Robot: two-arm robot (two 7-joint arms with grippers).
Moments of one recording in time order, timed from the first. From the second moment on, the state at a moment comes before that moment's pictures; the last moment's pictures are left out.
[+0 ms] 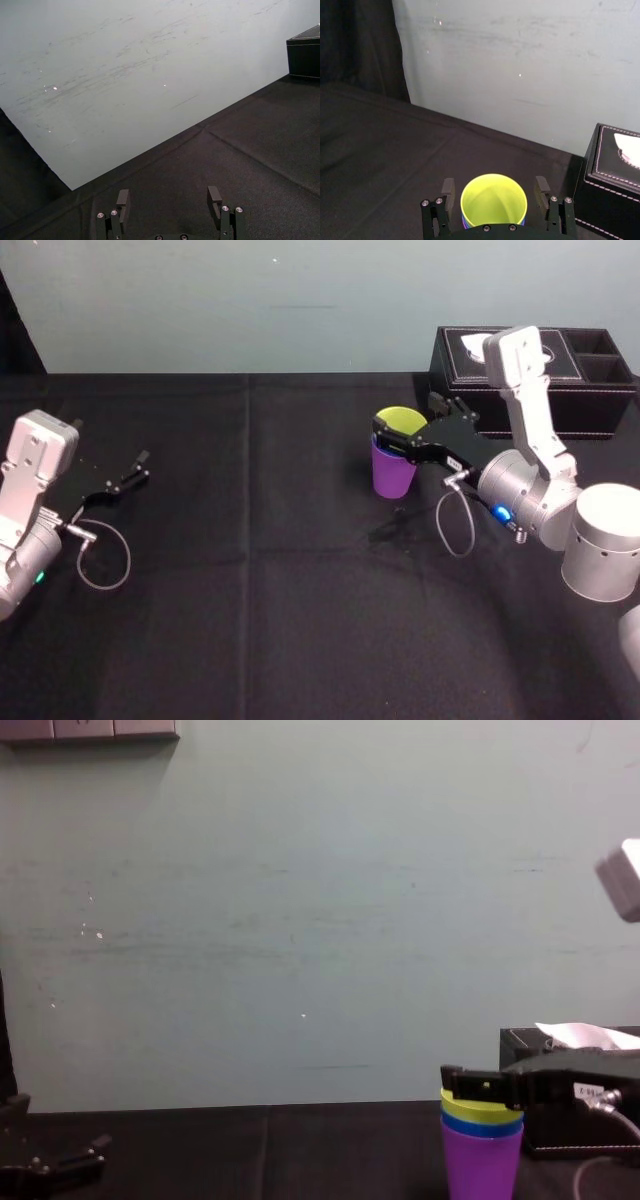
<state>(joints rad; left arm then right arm) -0.20 0.60 0.45 -1.41 -0.25 -0.12 0.03 0.29 0.28 -0.28 -1.47 0.23 0.24 0.28</state>
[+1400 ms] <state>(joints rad) -0.20 0.60 0.45 -1.41 -0.25 -0.12 0.03 0.15 0.11 -0.16 -1.49 0.03 0.08 -0.07</state>
